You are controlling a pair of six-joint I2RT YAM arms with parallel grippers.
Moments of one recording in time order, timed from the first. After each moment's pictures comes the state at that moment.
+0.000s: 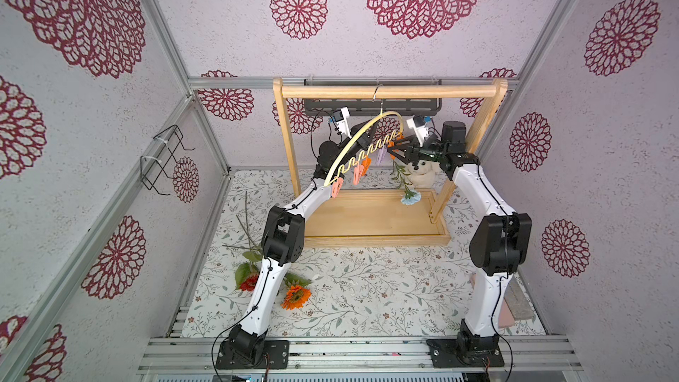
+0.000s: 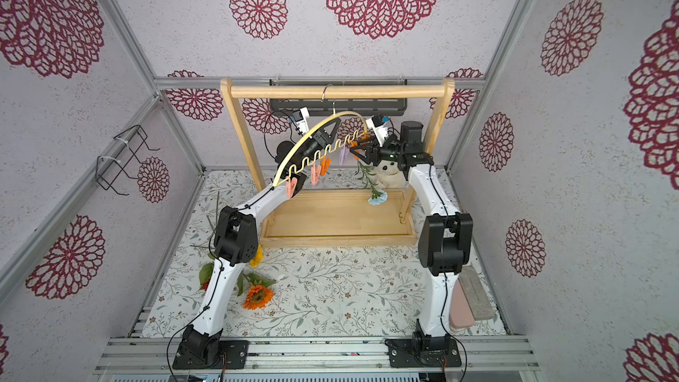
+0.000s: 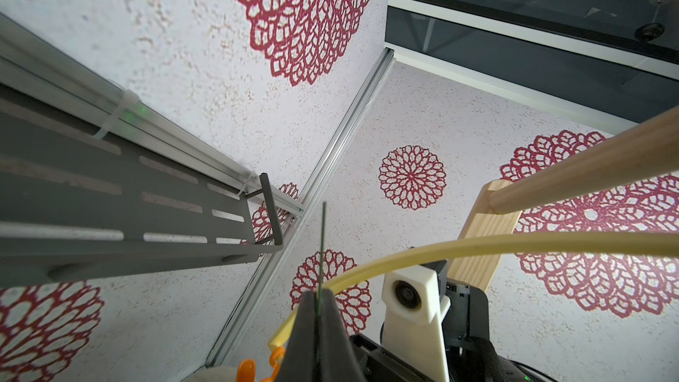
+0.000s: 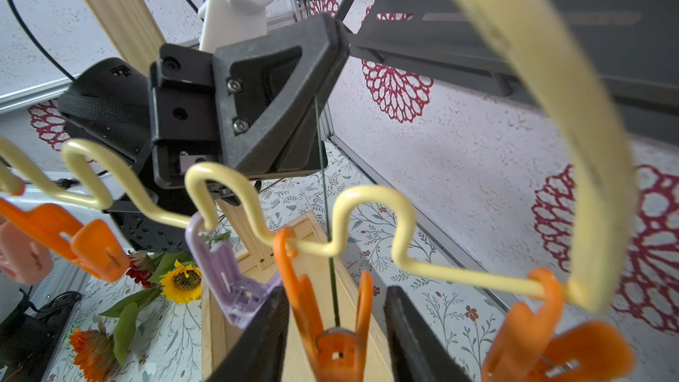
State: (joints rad) left arm -0.47 2.50 2.24 0.86 0.39 -0.90; right arm 0.11 2.05 1.97 -0.22 -1.03 -0.07
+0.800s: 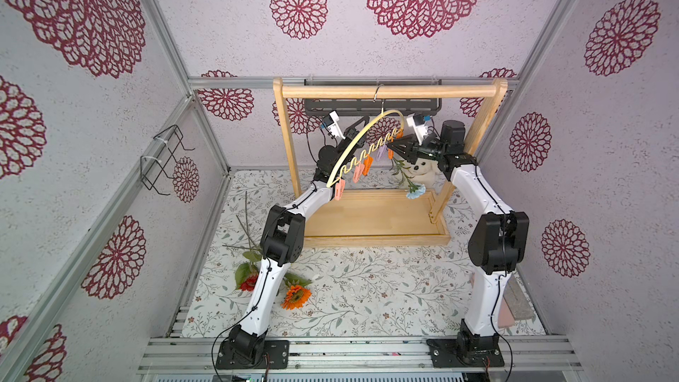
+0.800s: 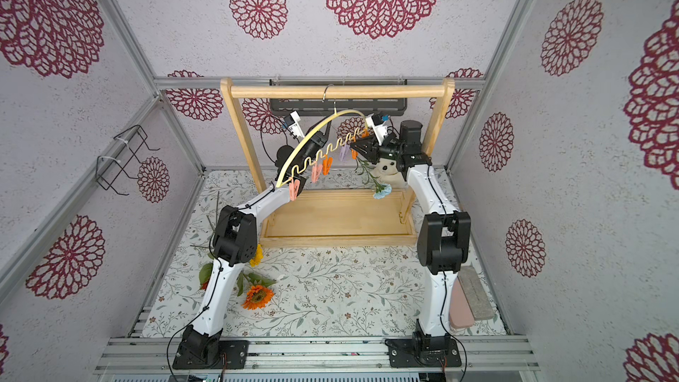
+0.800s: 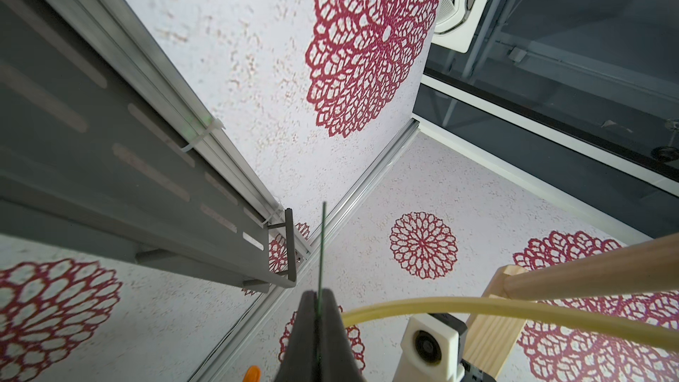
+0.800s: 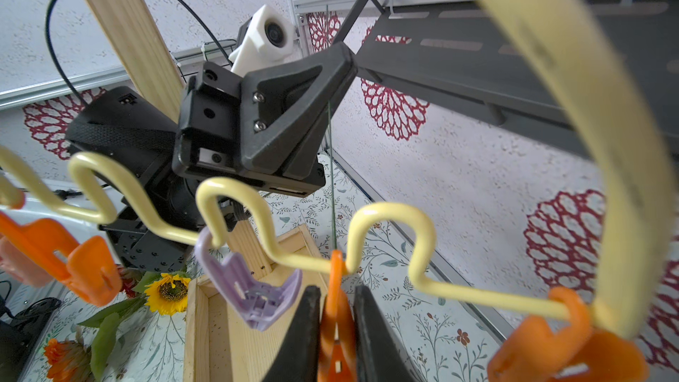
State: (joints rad) left arm -0.47 2.48 2.16 0.93 0.18 -1.08; right arm 0.12 2.06 1.95 -0.10 -1.04 -0.05
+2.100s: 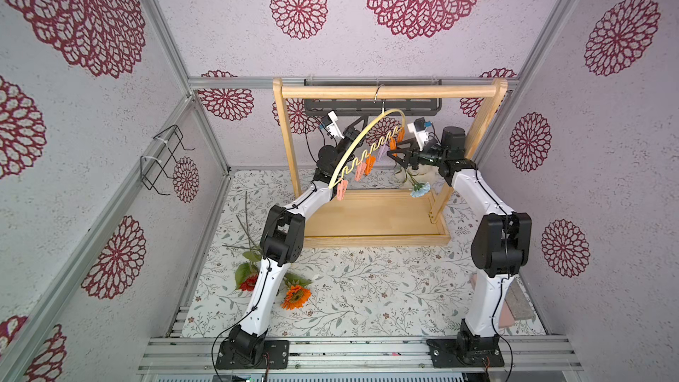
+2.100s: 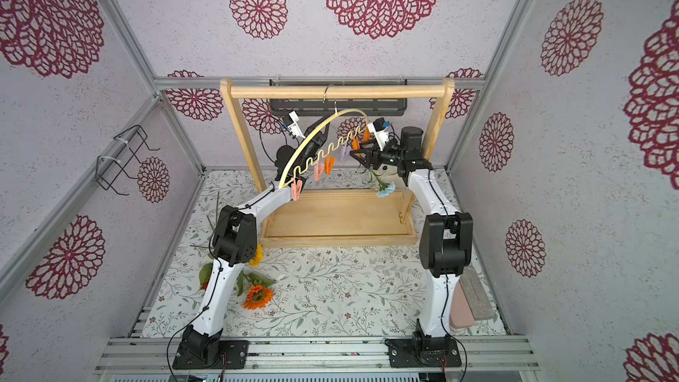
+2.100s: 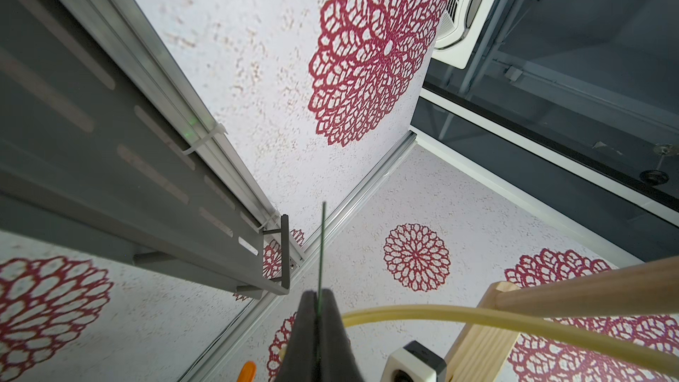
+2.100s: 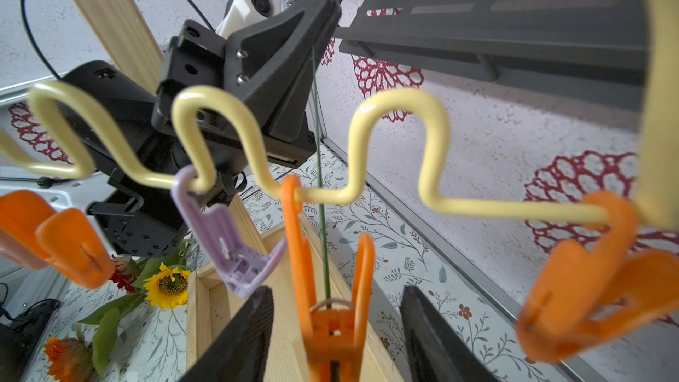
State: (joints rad) left arm -0.47 2.48 2.16 0.93 0.16 -1.12; right arm 0.11 2.00 1.81 -0.06 -1.01 -0.04
